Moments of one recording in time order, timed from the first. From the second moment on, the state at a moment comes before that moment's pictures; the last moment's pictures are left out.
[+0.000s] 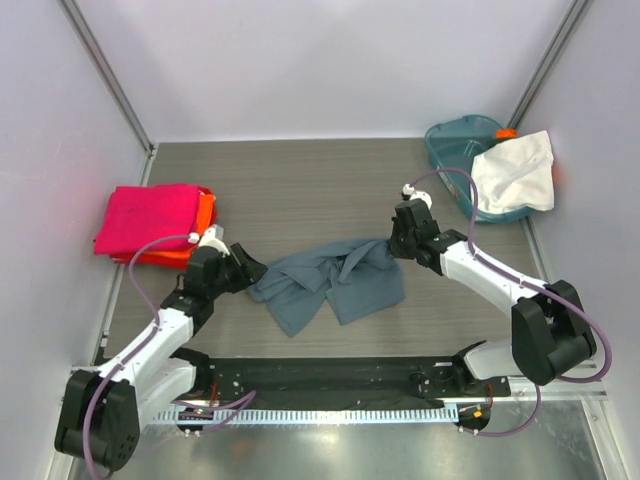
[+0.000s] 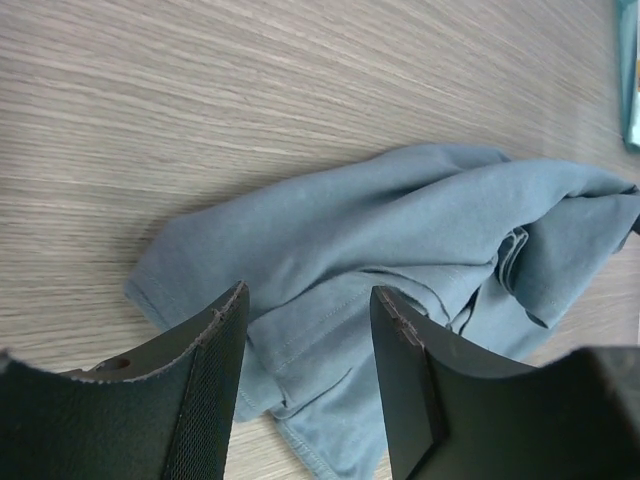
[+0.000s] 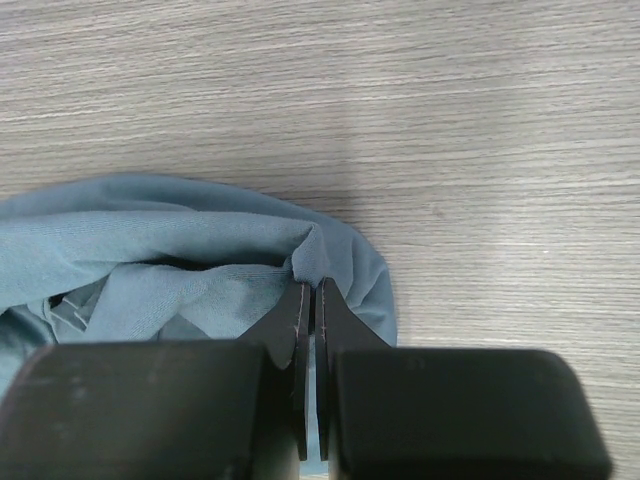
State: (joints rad) left arm -0.27 0.91 0.33 0.03 0.15 -0.70; right arm 0.45 1.37 0.83 -0.30 0.18 0.48
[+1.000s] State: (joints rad) left arm -0.32 0.82 0.42 -0.15 0.15 -0.76; right arm 0.45 1.32 0.81 -0.29 0.17 0.48
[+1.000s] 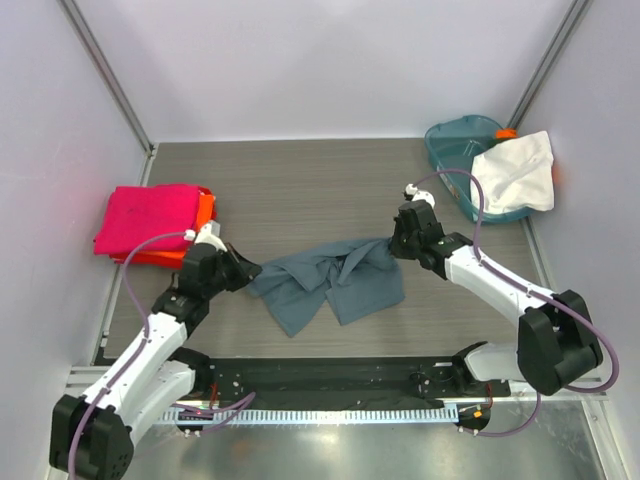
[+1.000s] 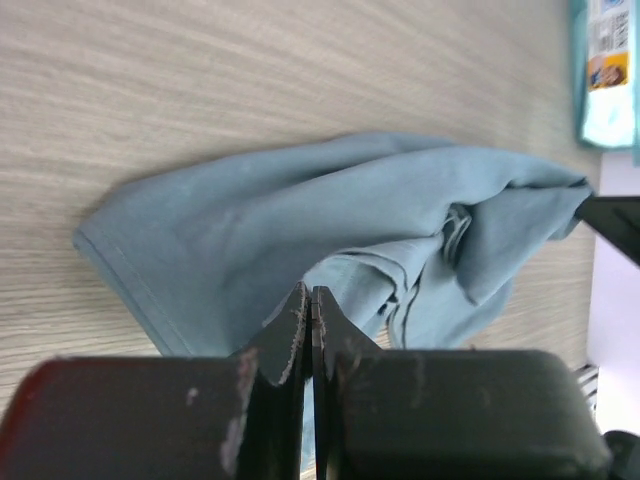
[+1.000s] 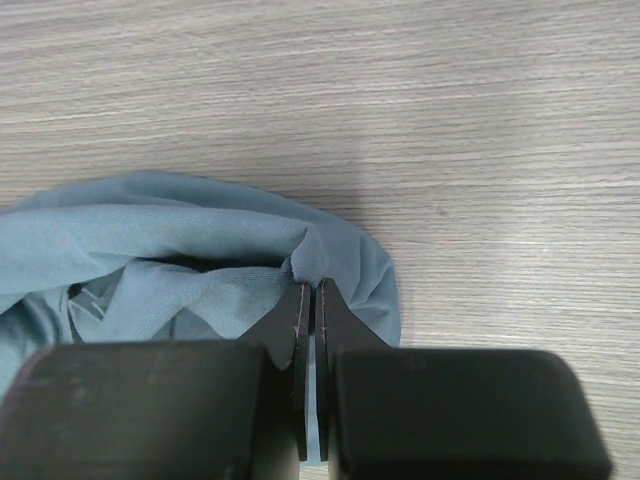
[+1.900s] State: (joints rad) left arm -0.27 0.82 1.68 -0.69 -0.15 -0.69; right arm 0.45 0.88 1.16 -0.35 0.17 0.50
